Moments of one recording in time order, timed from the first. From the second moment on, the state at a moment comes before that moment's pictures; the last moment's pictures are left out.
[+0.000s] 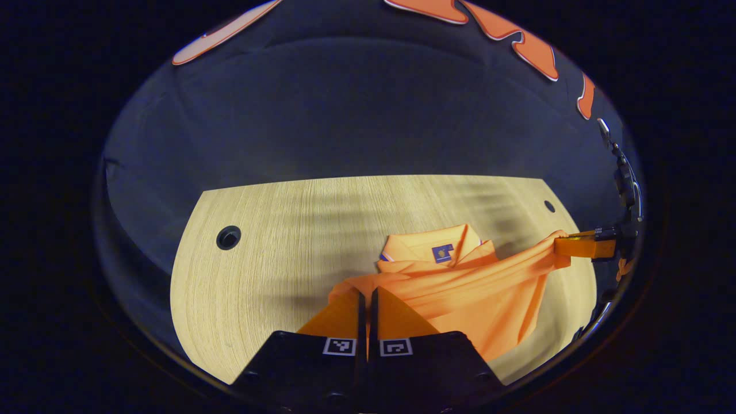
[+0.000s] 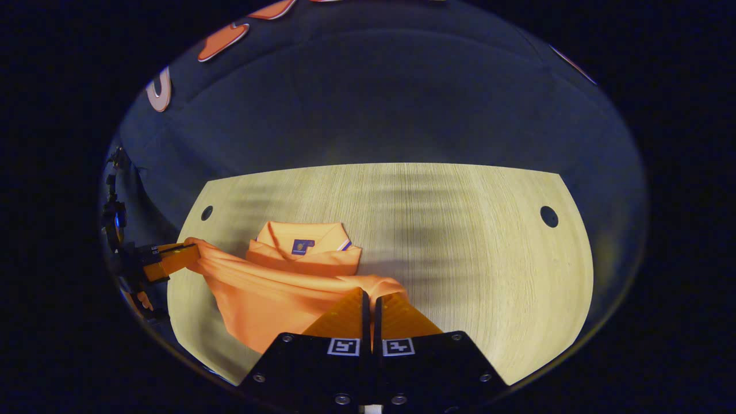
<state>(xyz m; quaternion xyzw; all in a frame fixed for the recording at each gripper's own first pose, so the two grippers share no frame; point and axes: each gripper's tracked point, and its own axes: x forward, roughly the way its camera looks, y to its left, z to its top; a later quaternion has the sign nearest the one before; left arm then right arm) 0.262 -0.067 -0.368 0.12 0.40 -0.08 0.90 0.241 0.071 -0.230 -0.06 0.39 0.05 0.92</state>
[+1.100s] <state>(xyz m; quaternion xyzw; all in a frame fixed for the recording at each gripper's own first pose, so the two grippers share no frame) 0.272 -0.062 -0.363 0.12 0.37 -0.04 0.92 0.252 0.059 -0.241 -0.07 0.38 0.01 0.92</state>
